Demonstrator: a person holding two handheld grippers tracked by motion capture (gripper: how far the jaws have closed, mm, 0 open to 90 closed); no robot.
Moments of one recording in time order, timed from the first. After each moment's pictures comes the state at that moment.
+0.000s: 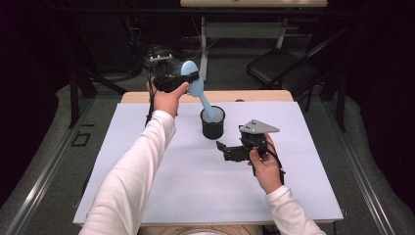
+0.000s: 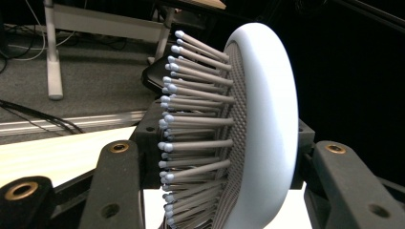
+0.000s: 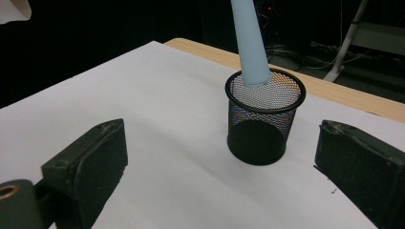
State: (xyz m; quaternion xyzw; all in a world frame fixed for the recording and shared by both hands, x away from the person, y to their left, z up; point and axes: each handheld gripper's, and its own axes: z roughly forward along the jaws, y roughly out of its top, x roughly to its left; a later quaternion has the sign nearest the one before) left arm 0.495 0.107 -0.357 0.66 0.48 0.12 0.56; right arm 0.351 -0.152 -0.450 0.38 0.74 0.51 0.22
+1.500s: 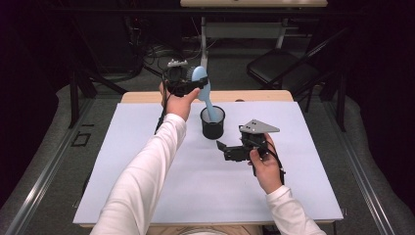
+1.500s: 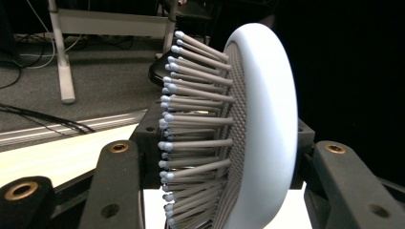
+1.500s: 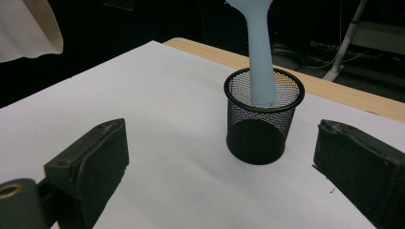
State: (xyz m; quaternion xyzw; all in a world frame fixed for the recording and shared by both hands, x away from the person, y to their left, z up) left arm 0.502 0.076 -0.376 0.69 0.46 0.16 0.54; right arm 0.351 -0.153 -0.450 0.38 0.74 0.51 0.22
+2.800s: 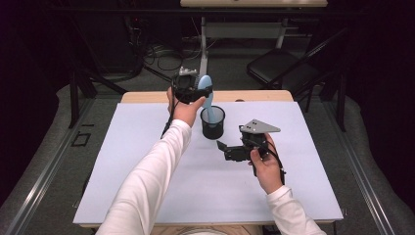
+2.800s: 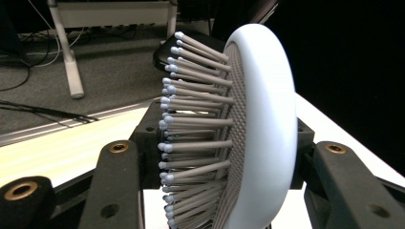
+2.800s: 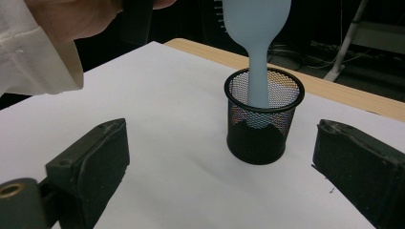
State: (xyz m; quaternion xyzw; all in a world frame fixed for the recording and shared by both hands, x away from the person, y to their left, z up) left arm 0.503 0.060 -0.402 0.73 0.44 0.18 0.50; right arm 0.351 -0.154 -0.450 0.38 0.74 0.51 0.22
